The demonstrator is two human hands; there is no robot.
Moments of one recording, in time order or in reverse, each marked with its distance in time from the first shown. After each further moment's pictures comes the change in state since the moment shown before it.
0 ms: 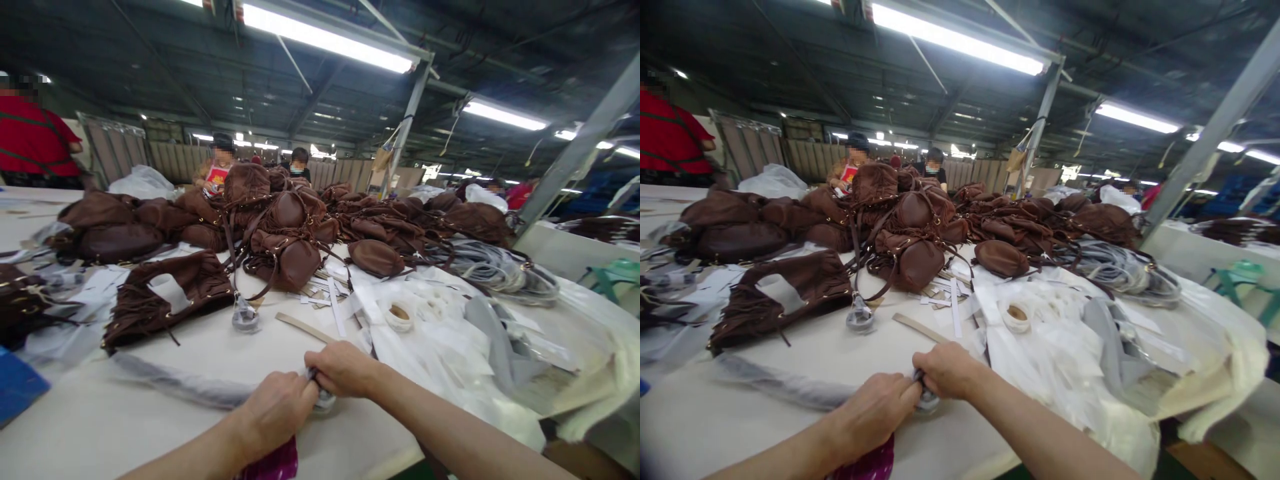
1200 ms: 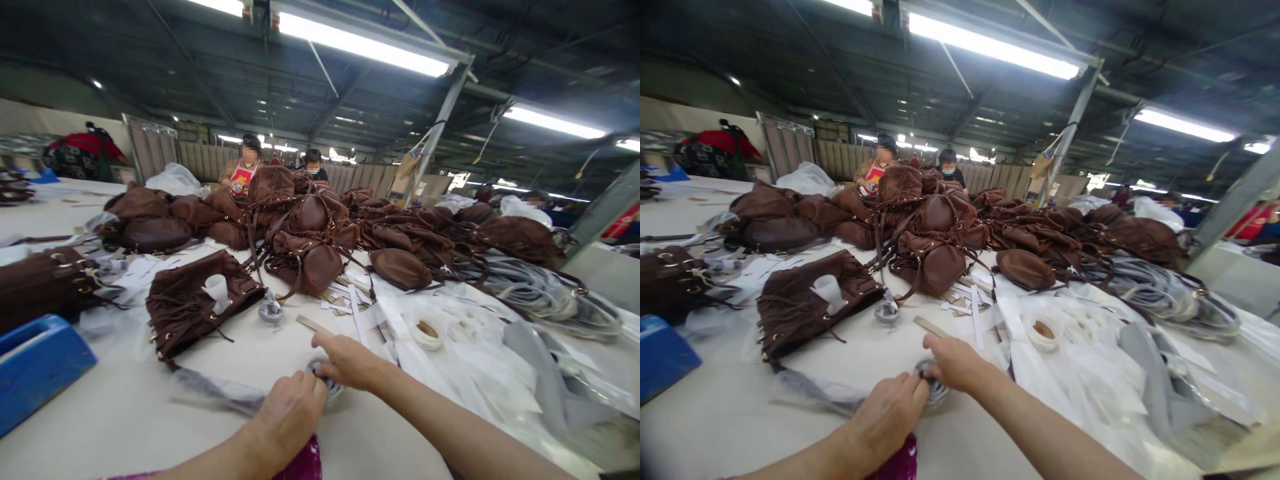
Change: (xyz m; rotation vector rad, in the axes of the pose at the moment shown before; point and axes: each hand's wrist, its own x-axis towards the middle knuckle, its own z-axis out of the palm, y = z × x) left_hand -0.011 0.005 -0.001 -0.049 -0.028 -0.264; right_hand 0.034 -0.014 -0.009 0.002 -0.017 -0.053
